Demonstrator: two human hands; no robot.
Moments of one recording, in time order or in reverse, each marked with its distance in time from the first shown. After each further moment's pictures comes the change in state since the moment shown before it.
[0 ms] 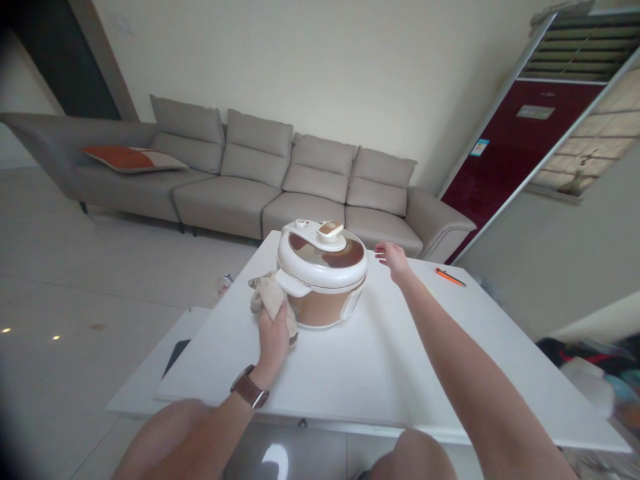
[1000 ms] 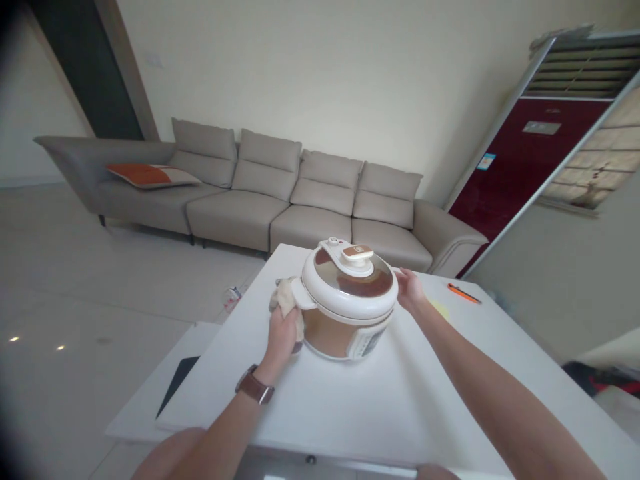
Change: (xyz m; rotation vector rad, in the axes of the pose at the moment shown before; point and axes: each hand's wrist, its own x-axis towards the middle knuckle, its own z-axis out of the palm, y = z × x) left_hand 0.055 0.003 0.005 0.028 -0.144 0.129; right_hand 0.009 0.043 -0.017 0.146 -0.213 0.119
